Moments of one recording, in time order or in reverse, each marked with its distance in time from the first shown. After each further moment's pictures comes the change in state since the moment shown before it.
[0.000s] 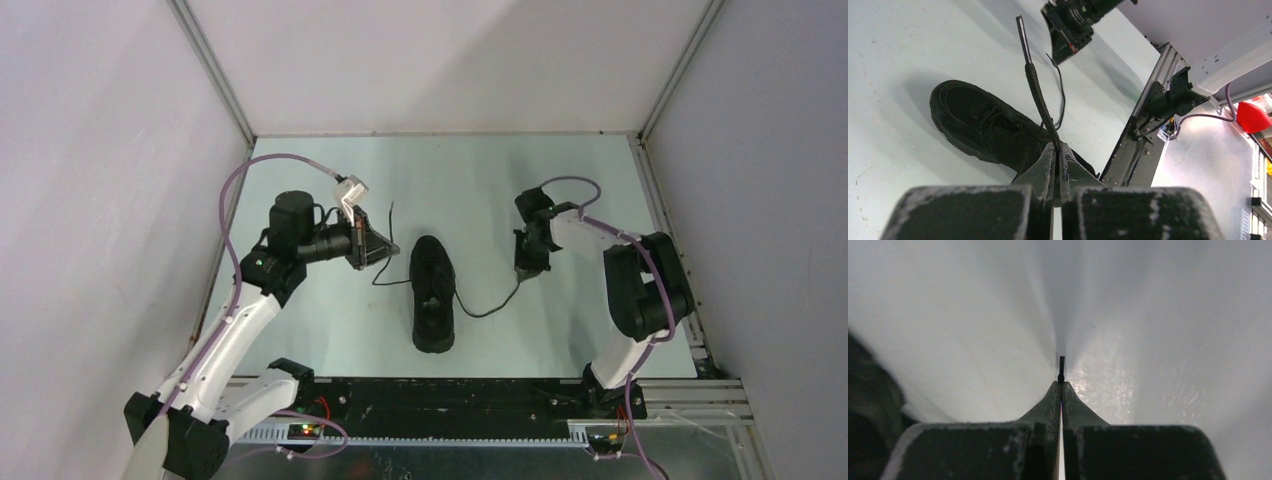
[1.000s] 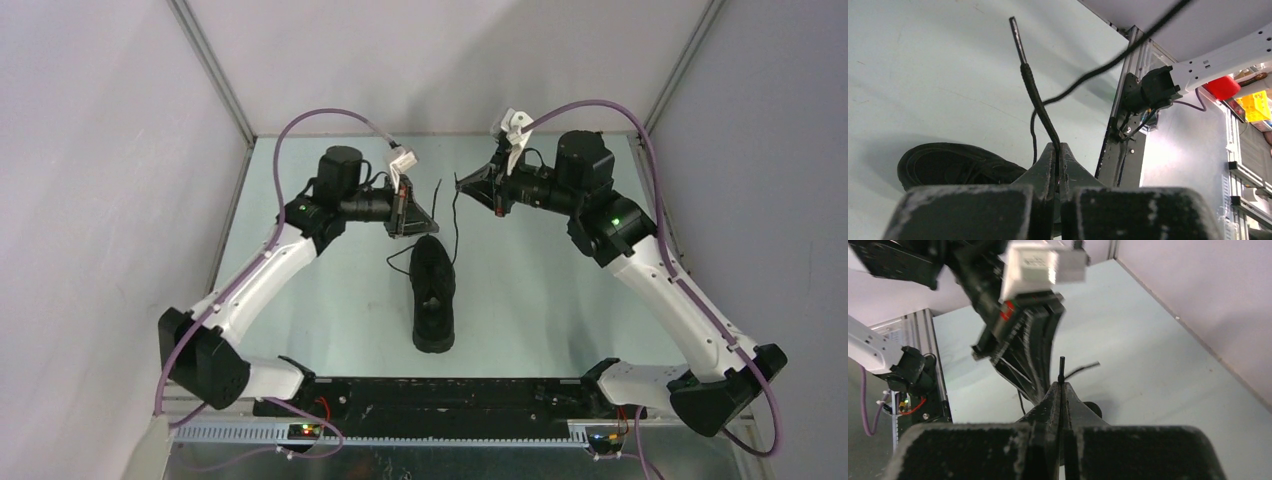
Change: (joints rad) left arm -0.135 0.343 0.319 -0.001 0.105 0.061; right arm 0.240 -0.517 0.344 0.386 -0.486 -0.566
